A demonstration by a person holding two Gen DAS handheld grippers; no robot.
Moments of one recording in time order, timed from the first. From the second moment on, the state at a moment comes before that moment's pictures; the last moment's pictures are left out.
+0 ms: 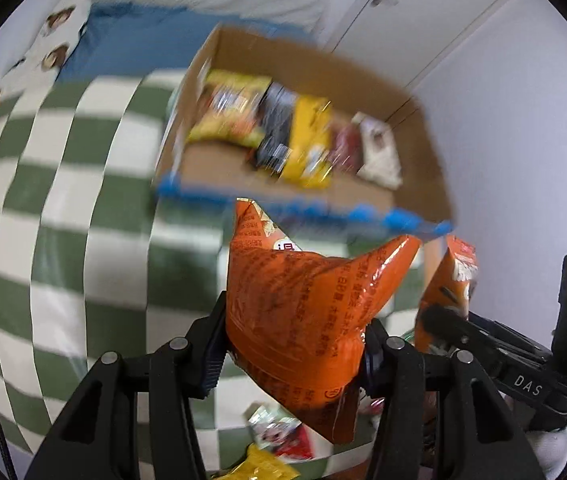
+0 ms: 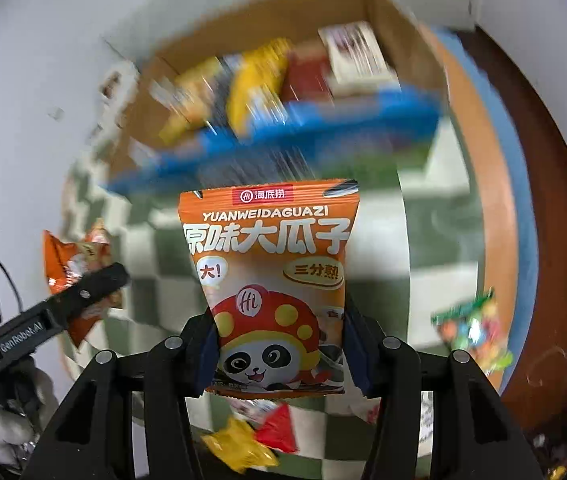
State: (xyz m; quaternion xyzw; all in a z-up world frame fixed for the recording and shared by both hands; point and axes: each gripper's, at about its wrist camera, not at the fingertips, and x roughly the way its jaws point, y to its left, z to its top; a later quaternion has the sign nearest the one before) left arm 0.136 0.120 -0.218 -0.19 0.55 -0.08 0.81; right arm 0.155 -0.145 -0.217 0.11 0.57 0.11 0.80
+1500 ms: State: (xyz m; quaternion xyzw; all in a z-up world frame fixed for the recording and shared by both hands) left arm 0.334 0.100 -0.333 -0.13 0.69 -0.03 0.71; right arm 0.344 -0.124 -0.315 0.00 0.67 0.04 0.74
